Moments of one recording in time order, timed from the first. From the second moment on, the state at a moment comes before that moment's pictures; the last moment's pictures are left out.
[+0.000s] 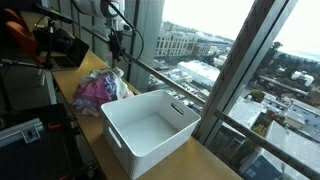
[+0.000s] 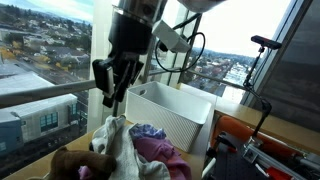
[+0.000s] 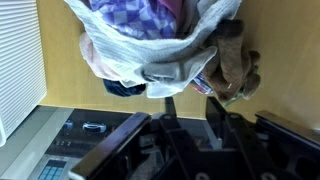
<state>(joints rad) 0.36 0.42 0.15 -1.71 -0.12 2.26 0.33</state>
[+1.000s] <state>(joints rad) 0.38 0.55 0.10 -1.72 -0.15 2.33 0.34</state>
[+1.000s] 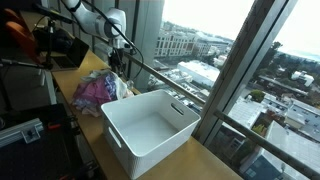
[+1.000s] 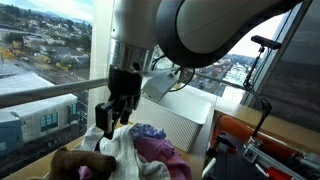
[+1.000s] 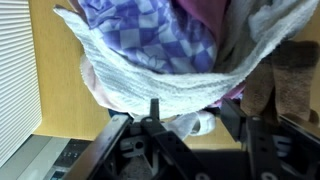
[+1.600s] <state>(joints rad) 0.37 0.55 0.10 -1.75 -0.15 2.34 0.34</state>
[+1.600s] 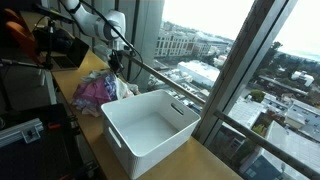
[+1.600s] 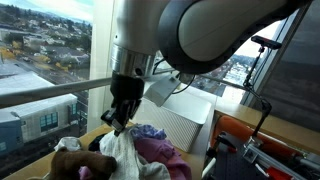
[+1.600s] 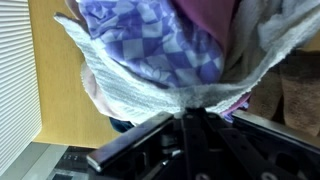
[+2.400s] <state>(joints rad) 0.38 0.42 0.10 -1.77 -0.15 2.34 0.35</state>
